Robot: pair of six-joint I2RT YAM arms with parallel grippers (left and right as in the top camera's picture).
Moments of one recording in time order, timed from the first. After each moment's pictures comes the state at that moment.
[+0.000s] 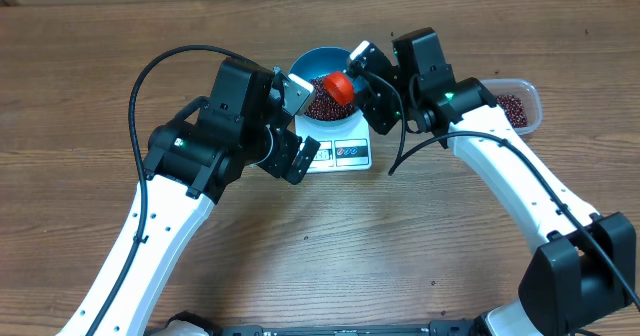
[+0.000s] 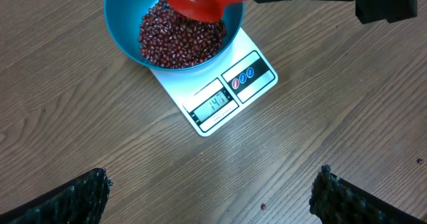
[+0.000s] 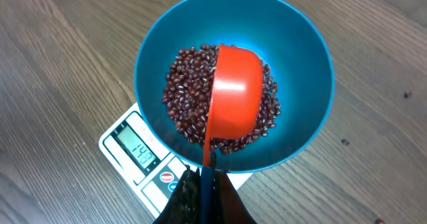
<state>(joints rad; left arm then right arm) -0.42 1.38 1.43 -1.03 0.12 0.13 0.39 1.71 1.40 -0.59 -0.29 -0.34</state>
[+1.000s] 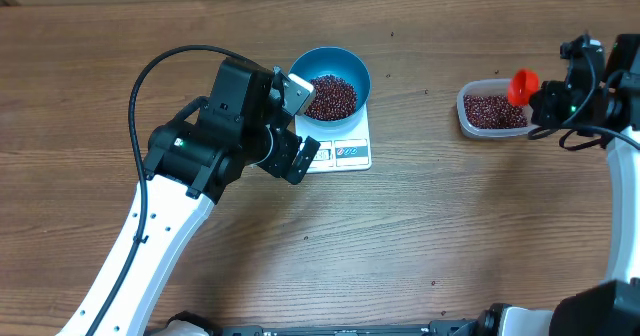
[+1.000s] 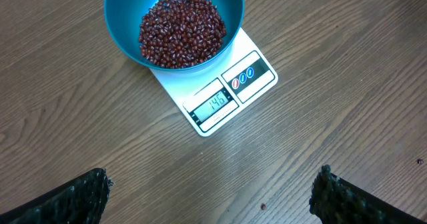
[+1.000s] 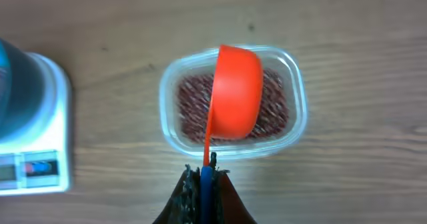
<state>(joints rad) -0.42 1.38 1.43 -1.03 0.12 0.13 -0.31 1.52 1.40 -0.93 -0.26 -0.15</state>
